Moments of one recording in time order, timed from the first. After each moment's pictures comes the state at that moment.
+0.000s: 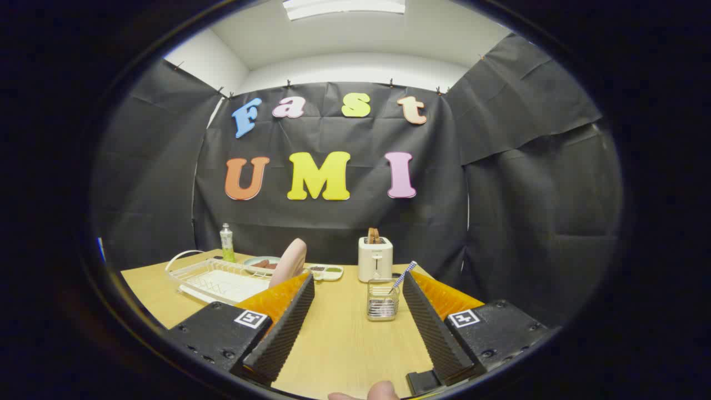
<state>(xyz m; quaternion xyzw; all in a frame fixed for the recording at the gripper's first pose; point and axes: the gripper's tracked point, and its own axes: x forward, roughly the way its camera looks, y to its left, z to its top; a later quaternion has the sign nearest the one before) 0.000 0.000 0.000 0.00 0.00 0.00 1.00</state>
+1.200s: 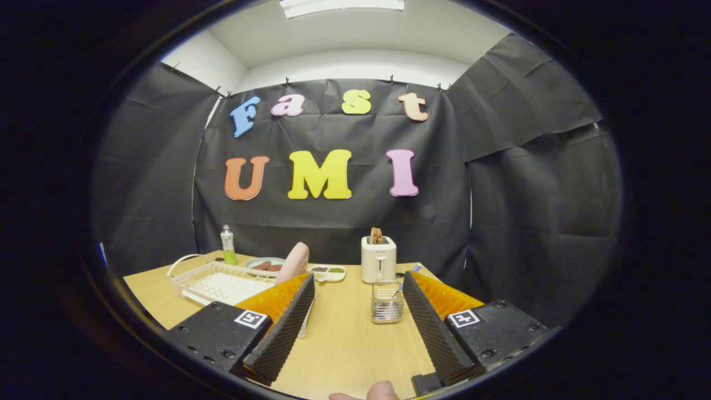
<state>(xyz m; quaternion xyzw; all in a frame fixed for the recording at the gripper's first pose) 0.016 0.012 0.017 0.01 0.01 0.01 1.00</state>
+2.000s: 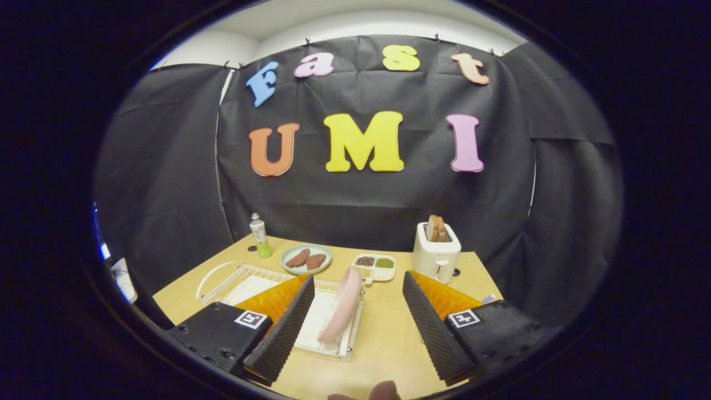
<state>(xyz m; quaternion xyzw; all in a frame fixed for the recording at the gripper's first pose) 0.156 0.116 0.094 -0.03 0.19 0.11 0.97</state>
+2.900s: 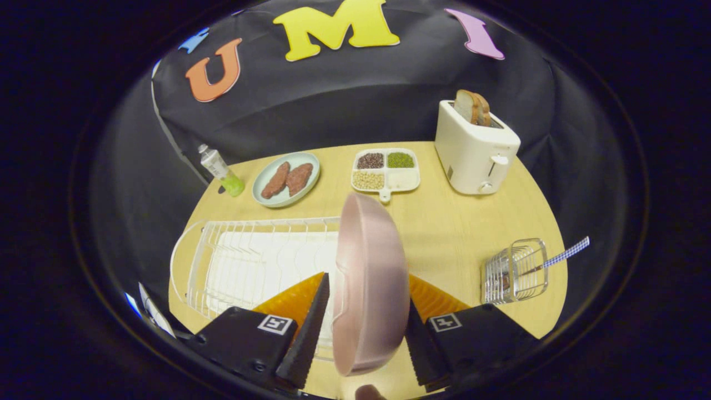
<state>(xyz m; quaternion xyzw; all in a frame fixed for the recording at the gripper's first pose) 0.246 0.162 -0.048 0.04 0.48 0.06 0.87</state>
